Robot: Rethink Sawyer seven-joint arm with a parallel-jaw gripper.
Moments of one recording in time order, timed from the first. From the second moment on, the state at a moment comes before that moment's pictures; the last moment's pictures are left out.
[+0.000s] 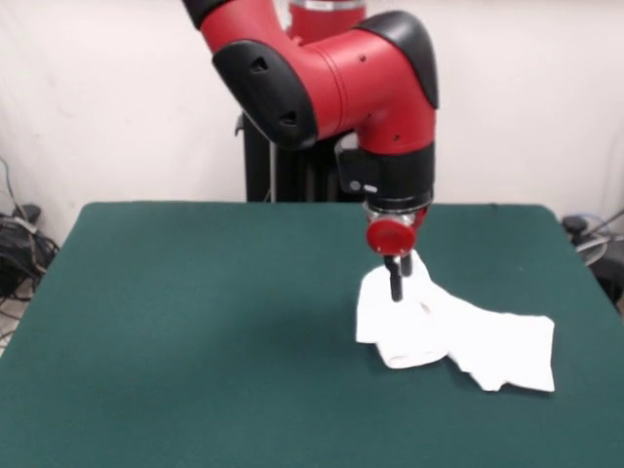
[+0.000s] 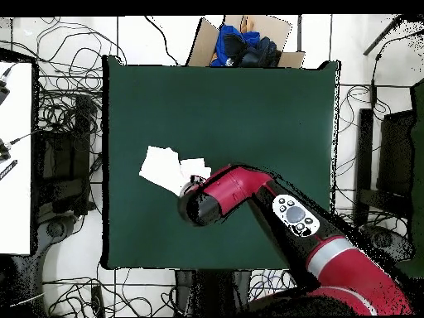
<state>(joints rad) -0.63 -0.55 0.68 1.90 -0.90 0.50 1.08</state>
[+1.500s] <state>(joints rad) -0.83 -0.60 0.89 1.96 -0.77 0.50 1.08</state>
